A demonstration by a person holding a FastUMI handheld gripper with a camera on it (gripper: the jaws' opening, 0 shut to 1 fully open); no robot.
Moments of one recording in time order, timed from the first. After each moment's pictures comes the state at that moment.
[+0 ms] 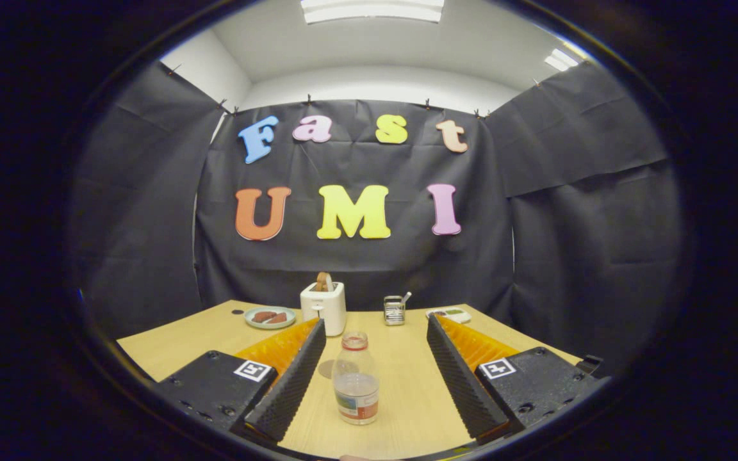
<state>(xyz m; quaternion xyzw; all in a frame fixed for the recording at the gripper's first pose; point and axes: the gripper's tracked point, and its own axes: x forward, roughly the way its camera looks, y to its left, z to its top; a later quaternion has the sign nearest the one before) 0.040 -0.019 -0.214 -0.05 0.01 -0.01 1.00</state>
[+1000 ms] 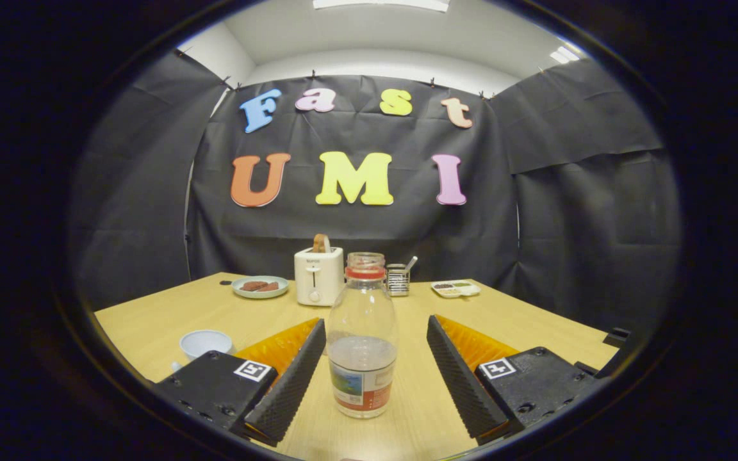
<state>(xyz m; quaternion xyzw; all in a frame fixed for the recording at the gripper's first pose) 0.085 -0.018 -0.318 -0.06 0.04 -0.02 1.00</state>
